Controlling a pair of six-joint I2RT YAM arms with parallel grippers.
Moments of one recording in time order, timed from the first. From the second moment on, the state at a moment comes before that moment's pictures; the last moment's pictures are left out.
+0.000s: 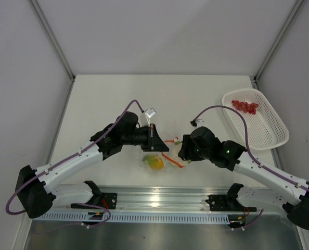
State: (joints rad) left arm -0.80 1.13 0.90 -0.25 0.50 -0.88; right arm 0.90 1.02 0.86 -0.69 0.17 0.73
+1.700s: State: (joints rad) left arm -0.80 1.28 0.88 -0.13 0.61 -0.89; right arm 1.04 1.00 0.86 -0.58 0.16 0.58
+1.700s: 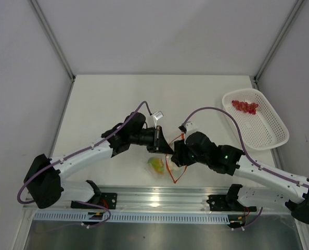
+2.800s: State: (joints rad) left arm -0.80 1.24 0.83 0.05 0.71 -1.02; right arm 1.05 0.79 1.02 -0.72 0.26 0.66
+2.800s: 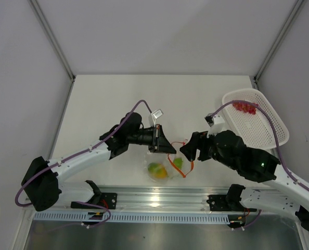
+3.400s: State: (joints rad) left arm -0.80 1.26 0.83 0.12 0.75 -1.08; right arm 0.96 0.75 0.86 -0.86 0.28 0.74
